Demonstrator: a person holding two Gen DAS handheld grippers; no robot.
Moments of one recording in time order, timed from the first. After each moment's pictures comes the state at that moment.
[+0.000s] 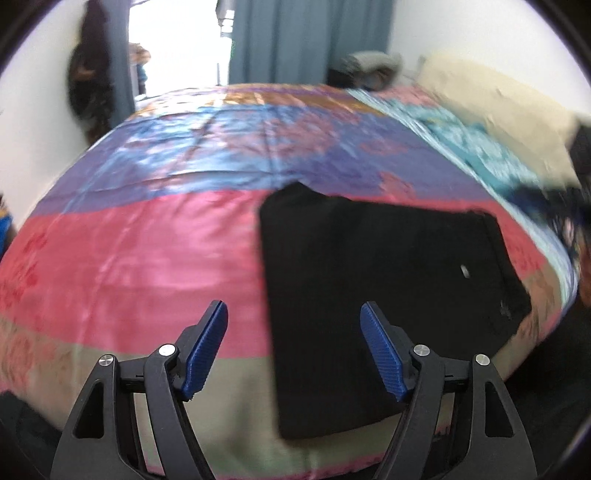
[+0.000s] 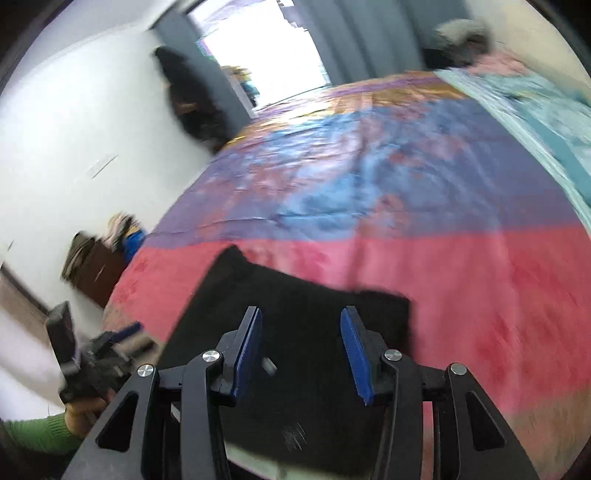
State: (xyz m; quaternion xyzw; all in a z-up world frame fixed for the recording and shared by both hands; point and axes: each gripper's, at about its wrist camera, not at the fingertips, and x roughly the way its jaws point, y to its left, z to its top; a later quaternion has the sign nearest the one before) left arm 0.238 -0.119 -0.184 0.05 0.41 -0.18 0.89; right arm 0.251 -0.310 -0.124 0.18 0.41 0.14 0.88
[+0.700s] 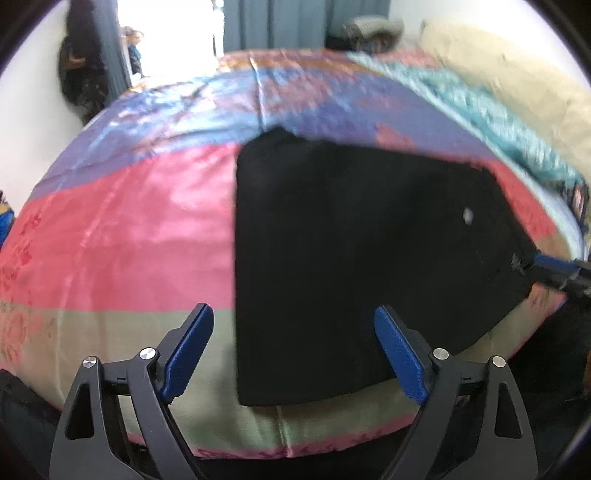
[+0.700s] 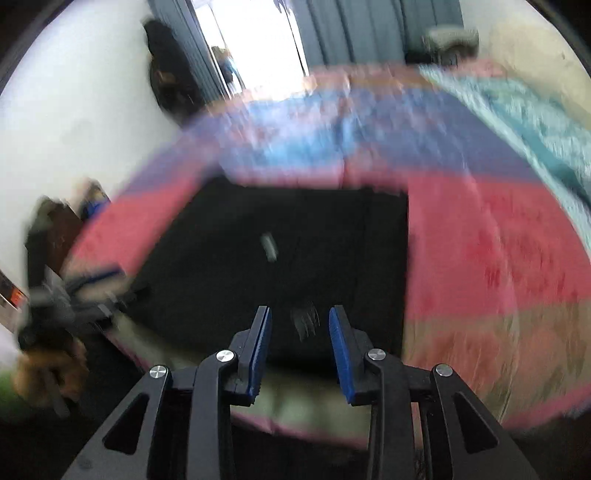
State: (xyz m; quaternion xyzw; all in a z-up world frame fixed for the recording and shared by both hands) left arm 0.224 -0.140 -0.216 0.08 0.47 -0.17 0.86; right arm 0.152 -0.249 -0.183 0.12 0.47 0.04 0.88
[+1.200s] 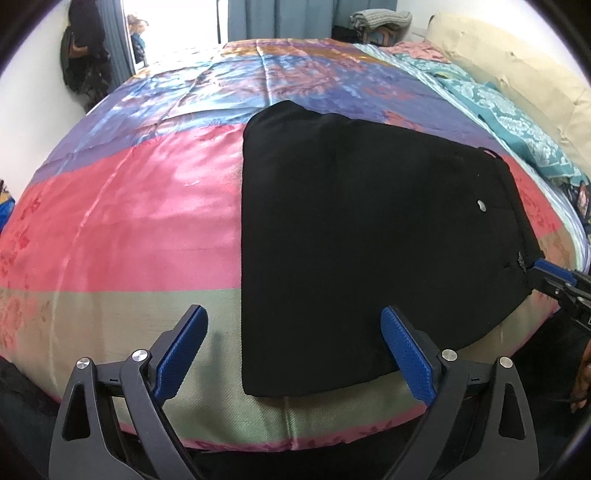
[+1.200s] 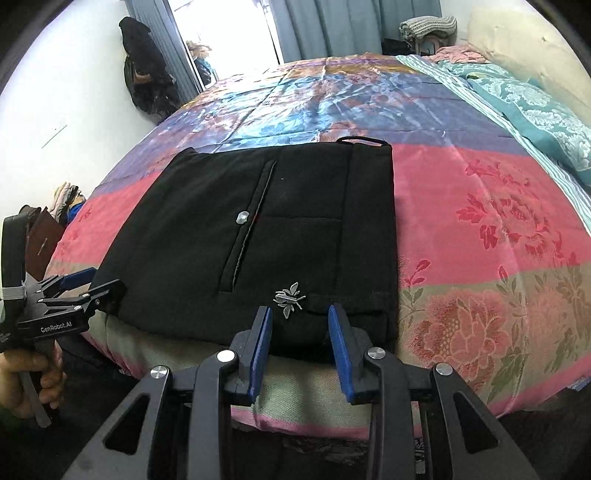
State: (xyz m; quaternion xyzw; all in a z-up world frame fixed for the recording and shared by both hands) left arm 0.227 -0.131 -0.223 0.06 0.48 -0.15 0.86; right arm 0.140 -0.245 -0.199 0.12 0.45 0.01 0.88
